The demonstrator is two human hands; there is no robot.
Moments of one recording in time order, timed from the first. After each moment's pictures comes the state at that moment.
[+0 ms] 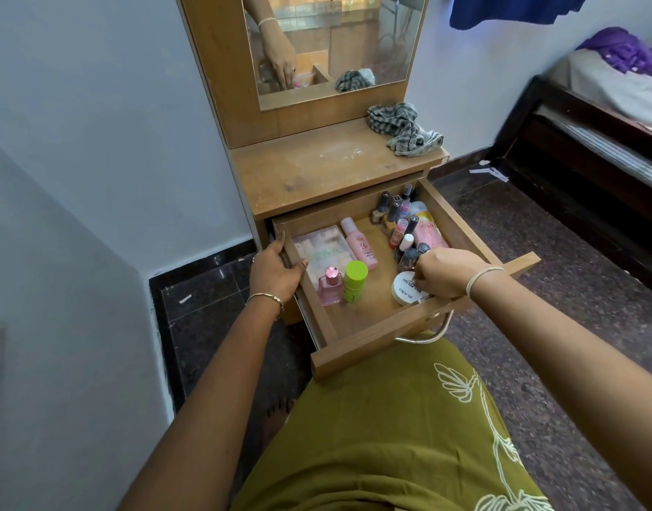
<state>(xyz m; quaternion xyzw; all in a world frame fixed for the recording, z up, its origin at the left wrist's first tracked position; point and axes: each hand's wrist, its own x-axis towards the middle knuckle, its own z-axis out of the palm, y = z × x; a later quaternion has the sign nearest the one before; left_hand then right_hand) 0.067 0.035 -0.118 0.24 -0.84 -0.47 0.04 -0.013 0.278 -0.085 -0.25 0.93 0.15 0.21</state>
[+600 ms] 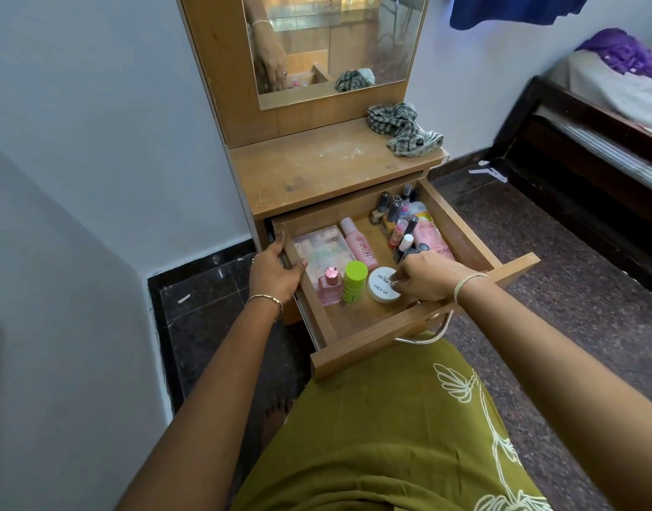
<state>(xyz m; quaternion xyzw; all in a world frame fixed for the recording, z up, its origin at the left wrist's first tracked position) 0.066 0.034 -0.123 0.25 -0.84 -0.49 0.03 -0.010 0.263 -0.096 -0.24 0.94 0.02 0.24</state>
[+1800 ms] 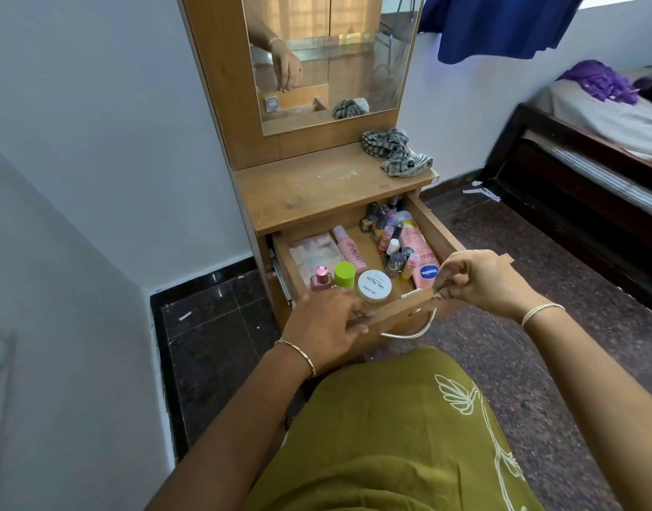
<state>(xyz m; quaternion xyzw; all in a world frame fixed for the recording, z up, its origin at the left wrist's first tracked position) 0.116 0.094 -0.083 -0.07 -0.97 -0.23 -0.04 0.004 0.345 -0.069 -0.24 0.94 -0.22 0.08</state>
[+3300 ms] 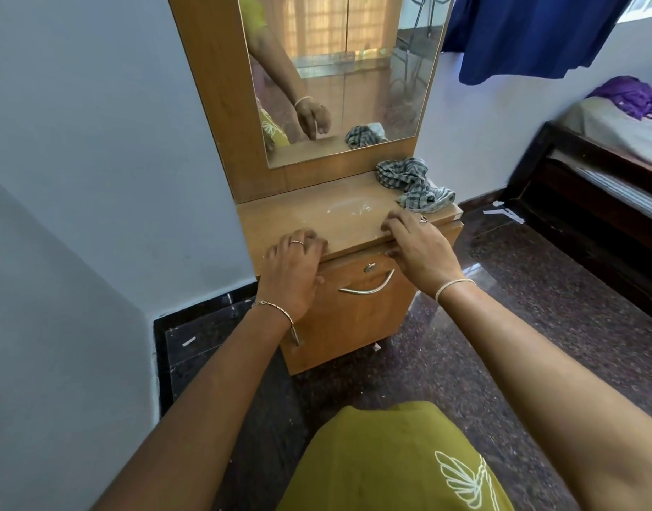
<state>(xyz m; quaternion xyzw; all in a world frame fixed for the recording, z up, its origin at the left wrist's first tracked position) -0.012 0.023 -0.087 0.02 -0.99 -0.04 0.12 -0.127 0.231 -0.102 -0.35 0.92 -0.05 -0.20</state>
